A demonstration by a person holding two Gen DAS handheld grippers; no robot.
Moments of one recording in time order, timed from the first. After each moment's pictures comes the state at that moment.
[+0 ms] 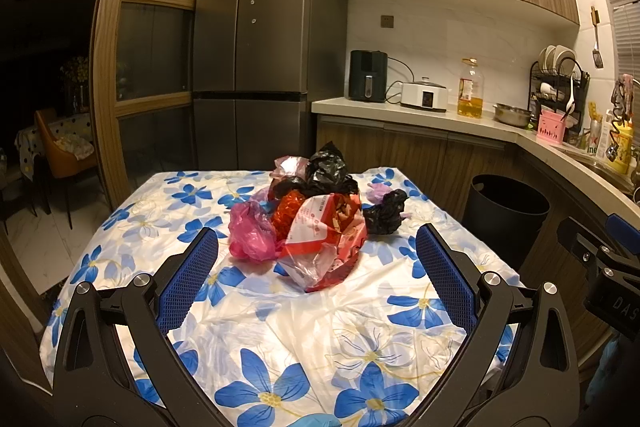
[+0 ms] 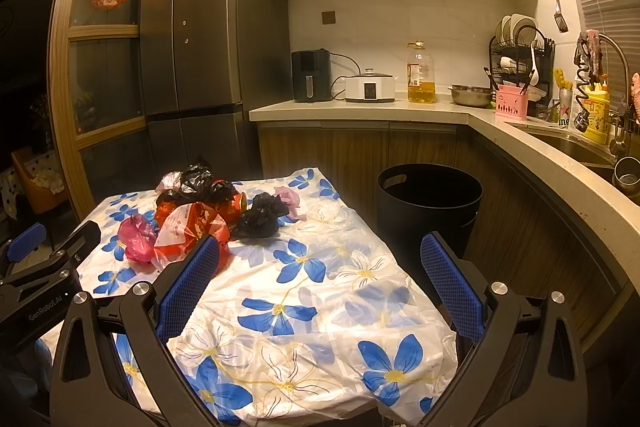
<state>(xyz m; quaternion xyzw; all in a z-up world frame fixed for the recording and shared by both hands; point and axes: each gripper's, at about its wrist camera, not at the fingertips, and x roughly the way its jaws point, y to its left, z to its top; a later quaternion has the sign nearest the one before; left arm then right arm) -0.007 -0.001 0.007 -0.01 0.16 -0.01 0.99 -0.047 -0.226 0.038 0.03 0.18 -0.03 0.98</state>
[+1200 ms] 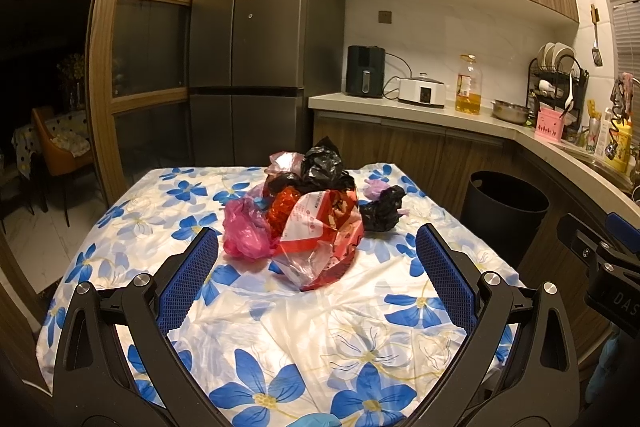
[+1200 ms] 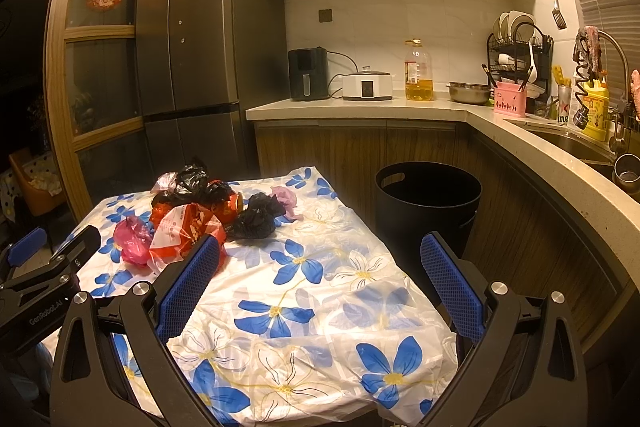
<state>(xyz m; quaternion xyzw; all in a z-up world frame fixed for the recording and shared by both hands) -0.012 -0.006 0.004 -0.01 0.16 -0.01 0.99 -0.041 -0.228 0.038 0.04 0.18 -0.03 0.98</state>
